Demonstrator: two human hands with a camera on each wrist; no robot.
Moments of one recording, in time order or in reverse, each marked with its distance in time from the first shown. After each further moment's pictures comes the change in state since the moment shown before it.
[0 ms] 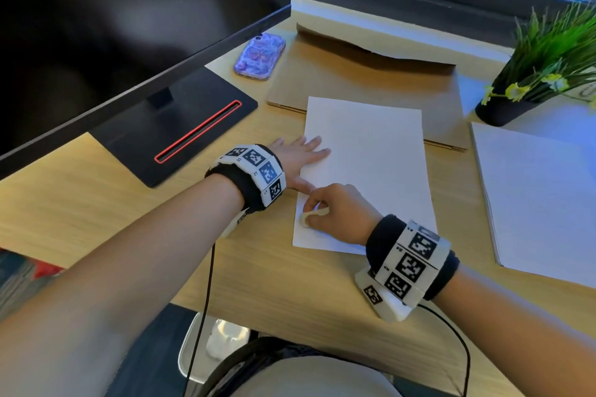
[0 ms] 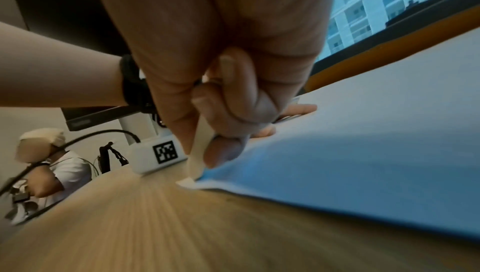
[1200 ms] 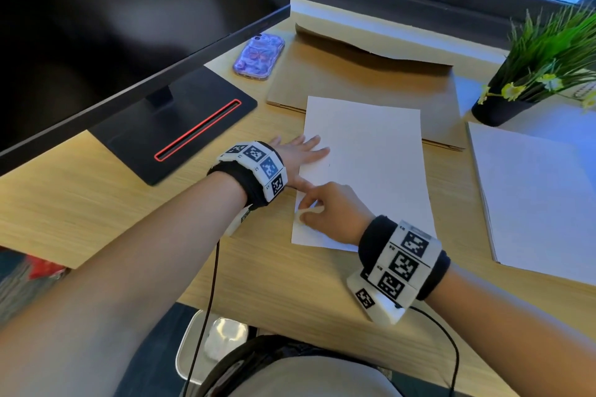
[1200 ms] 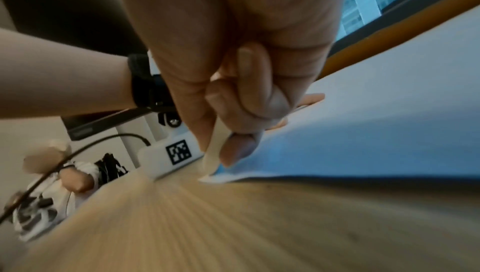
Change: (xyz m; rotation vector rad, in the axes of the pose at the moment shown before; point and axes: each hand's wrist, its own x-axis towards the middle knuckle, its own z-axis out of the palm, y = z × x) left_hand 0.003 -0.002 0.002 0.008 -0.029 -0.014; right_hand -0.001 -0.008 0.007 0.049 0.029 0.047
